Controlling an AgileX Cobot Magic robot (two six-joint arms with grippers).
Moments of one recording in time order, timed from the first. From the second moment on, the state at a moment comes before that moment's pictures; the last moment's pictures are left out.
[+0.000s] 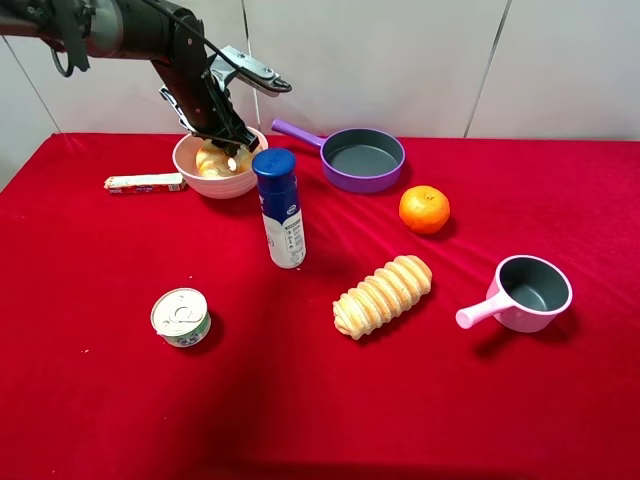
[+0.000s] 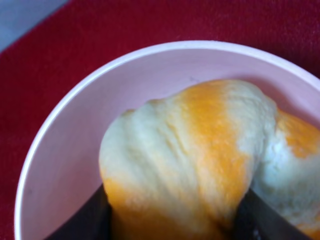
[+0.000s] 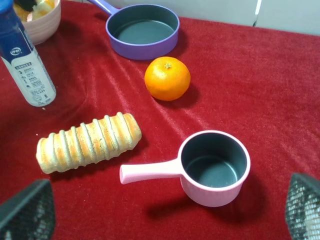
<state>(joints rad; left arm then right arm) -0.34 2.27 -1.77 0.23 0.57 0.15 0.14 0.01 -0.50 0.19 1.04 -0.19</state>
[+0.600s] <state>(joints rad) -0.34 2.27 -1.77 0.23 0.57 0.15 0.14 0.01 -0.50 0.19 1.04 -0.19</state>
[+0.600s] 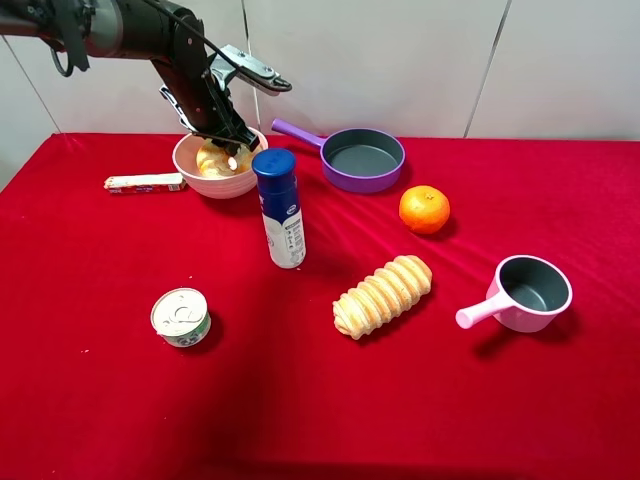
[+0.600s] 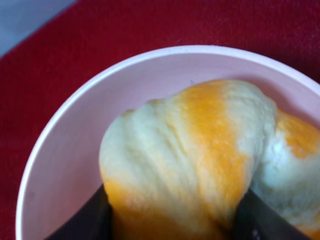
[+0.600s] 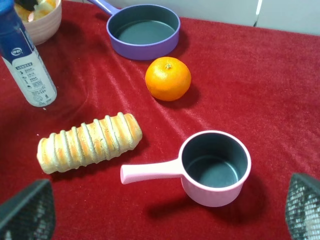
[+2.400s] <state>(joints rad) -0.34 2.05 -1.77 0.24 0.83 0.09 0.14 0.01 -0.50 0.19 1.04 -0.19</state>
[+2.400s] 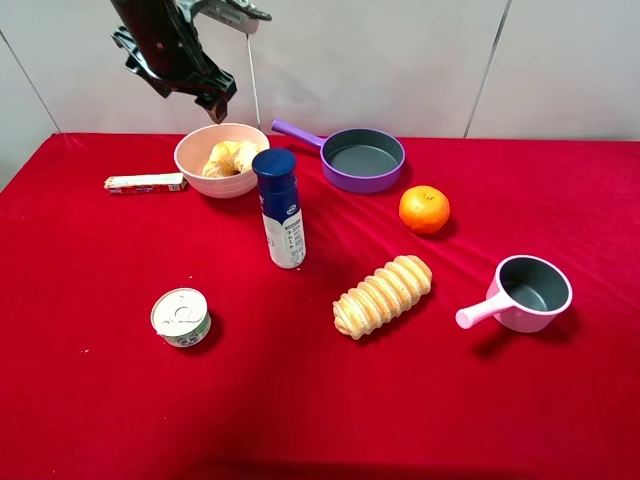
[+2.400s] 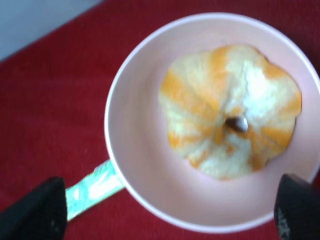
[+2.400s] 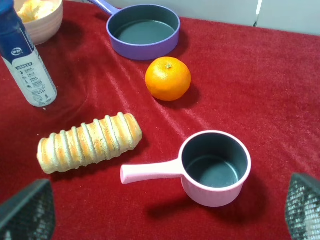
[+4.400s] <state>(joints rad) -0.35 0.96 -0.72 0.19 0.92 -0.01 0.14 0.01 -0.50 0.19 1.04 -0.19</state>
